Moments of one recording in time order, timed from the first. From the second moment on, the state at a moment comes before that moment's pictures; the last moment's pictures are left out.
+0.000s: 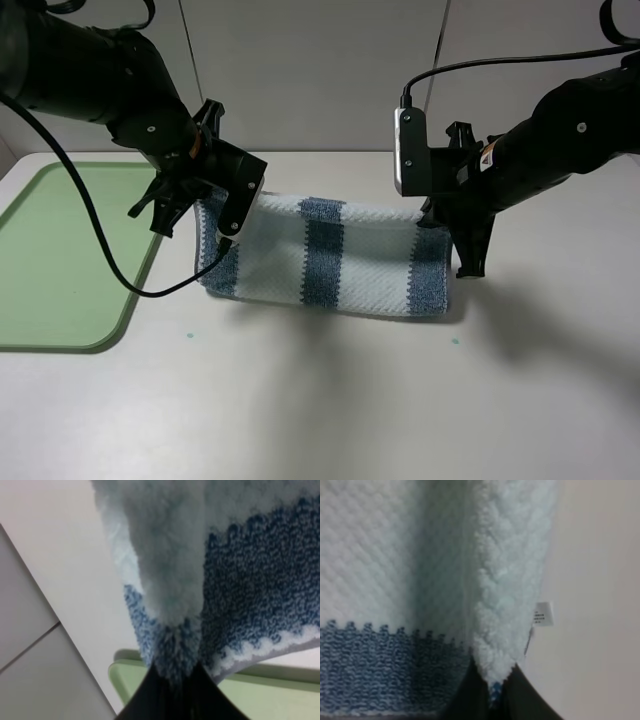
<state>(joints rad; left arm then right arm) -0.57 1.86 -1.12 0.76 0.45 0.77 0.47 1.63 -0.85 -0.01 0.27 -1.09</state>
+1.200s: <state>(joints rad) -0.57 1.97 -1.22 0.82 0.39 0.77 0.40 1.63 -0.85 -0.02 0.20 -1.09</state>
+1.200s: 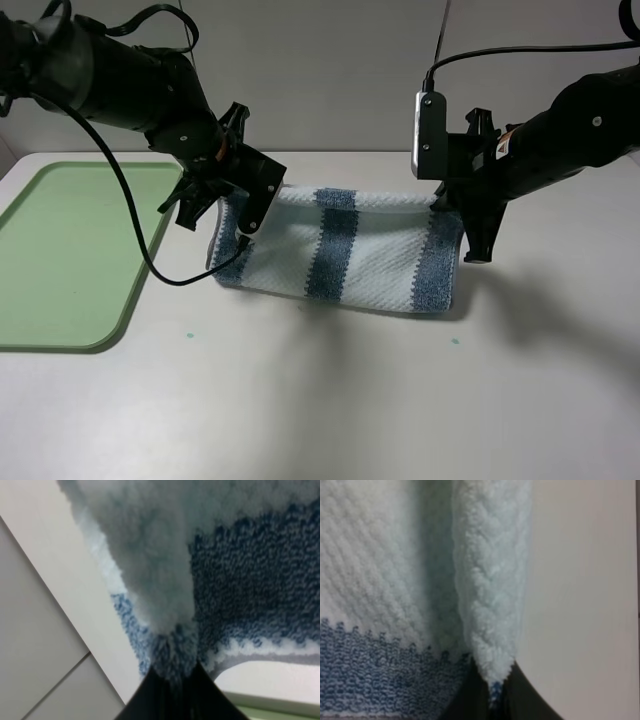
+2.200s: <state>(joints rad) -0.57 1.97 -1.22 0.82 0.37 0.77 0.40 1.63 -0.85 -0.01 0.16 -0.92</state>
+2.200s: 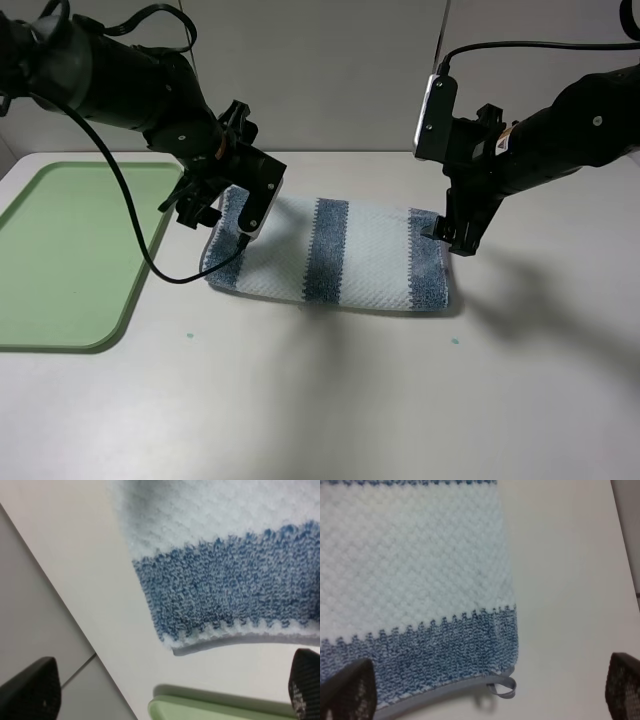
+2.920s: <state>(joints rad) -0.57 1.97 -1.22 0.82 0.35 0.71 0.40 1.63 -0.85 -0.02 0.12 -0.92</state>
